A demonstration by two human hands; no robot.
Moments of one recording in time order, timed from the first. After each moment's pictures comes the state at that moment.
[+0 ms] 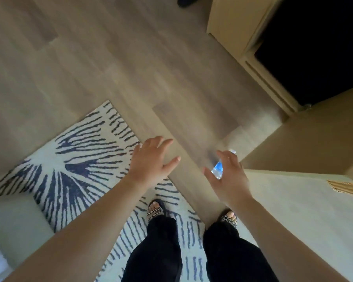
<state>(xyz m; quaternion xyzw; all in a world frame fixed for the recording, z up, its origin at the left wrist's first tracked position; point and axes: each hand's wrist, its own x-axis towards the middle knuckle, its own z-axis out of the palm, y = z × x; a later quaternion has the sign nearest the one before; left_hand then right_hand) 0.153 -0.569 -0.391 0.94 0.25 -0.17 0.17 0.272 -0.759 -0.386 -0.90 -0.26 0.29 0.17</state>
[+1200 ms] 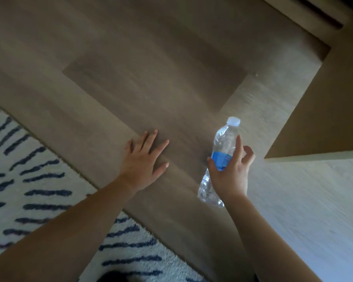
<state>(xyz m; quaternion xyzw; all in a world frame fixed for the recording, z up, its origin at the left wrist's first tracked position) 0.215 -0.590 -0.922 0.98 0.10 -0.14 0.10 0.305 -0.800 -0.876 -0.94 -0.01 0.12 0.31</state>
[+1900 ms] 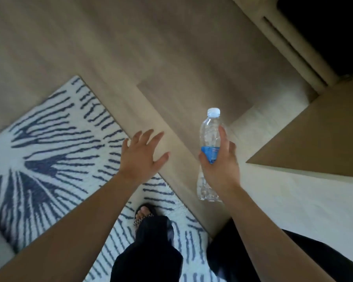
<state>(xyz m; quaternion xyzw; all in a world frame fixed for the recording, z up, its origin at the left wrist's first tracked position) 0.156 -0.567 -0.614 0.91 0.30 -0.21 0.17 0.284 -0.736 -0.597 -0.90 -0.13 0.29 0.30</state>
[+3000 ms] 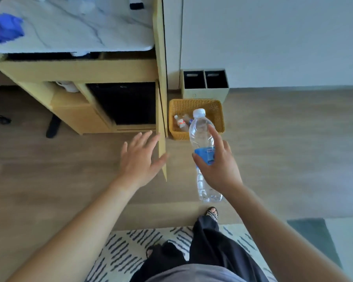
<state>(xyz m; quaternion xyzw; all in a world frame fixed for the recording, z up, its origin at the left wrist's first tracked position) 0.296 -0.787 -0.009 0.97 -0.14 -0.10 0.14 0.241 -0.997 0.010 -0.90 0.10 0.00 0.42</state>
